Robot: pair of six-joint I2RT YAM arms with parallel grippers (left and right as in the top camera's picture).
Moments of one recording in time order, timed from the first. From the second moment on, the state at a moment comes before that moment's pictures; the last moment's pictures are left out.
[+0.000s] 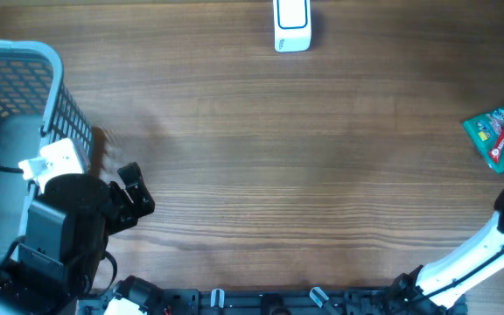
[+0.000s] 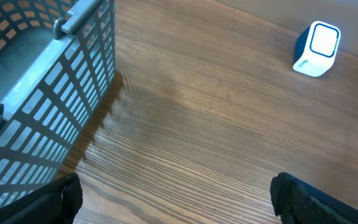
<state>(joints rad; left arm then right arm) -0.43 0.84 1.44 -1.42 -0.42 -0.65 -0.67 2.09 2.11 -1.21 0.00 0.41</state>
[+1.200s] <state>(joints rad) -0.43 0.84 1.44 -1.42 -0.42 -0.65 -0.18 0.96 1.87 -1.21 -0.14 0.35</state>
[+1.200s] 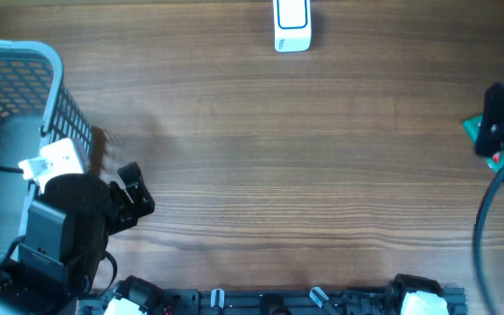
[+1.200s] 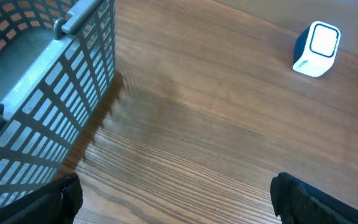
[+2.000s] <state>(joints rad) -0.43 0.84 1.44 -1.42 -0.42 -0.65 -0.16 0.03 0.25 0.12 0.03 0.50</state>
